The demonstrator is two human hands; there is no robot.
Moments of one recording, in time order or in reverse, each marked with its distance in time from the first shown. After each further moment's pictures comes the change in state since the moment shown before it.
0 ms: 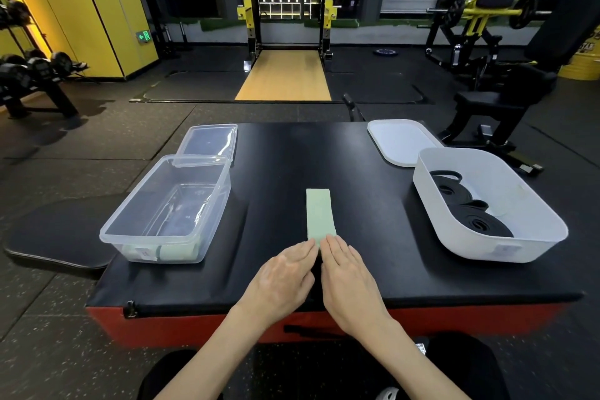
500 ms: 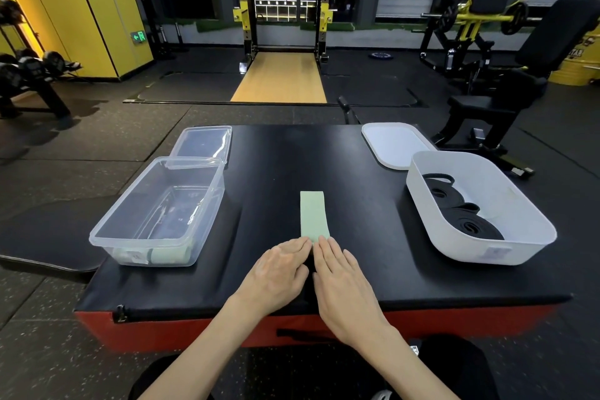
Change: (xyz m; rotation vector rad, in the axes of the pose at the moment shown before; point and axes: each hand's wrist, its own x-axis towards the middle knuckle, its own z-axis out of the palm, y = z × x) left_hand 0.018 -0.003 0.000 0.035 -0.002 -0.026; right_hand -0.006 0.002 -0.007 -0.068 -0.065 -0.029
